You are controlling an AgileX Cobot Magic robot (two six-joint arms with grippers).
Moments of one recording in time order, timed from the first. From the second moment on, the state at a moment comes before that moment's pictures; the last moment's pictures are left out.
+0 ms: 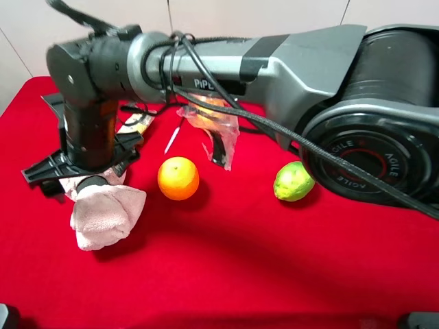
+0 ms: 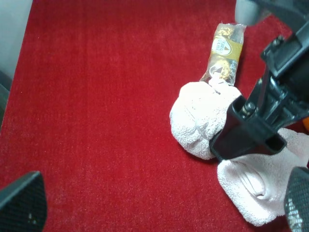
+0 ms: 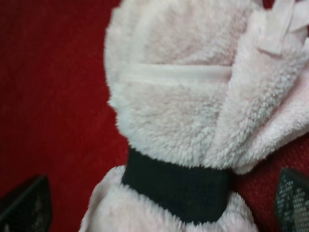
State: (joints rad) left arm -0.08 0.00 -0.49 0.02 1.06 0.00; right arm 1.10 2.42 -2.05 0.20 0.93 0.27
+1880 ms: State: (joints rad) left arm -0.08 0.00 -0.49 0.02 1.06 0.00; right arm 1.07 2.11 -1.99 0.06 1.22 0.22
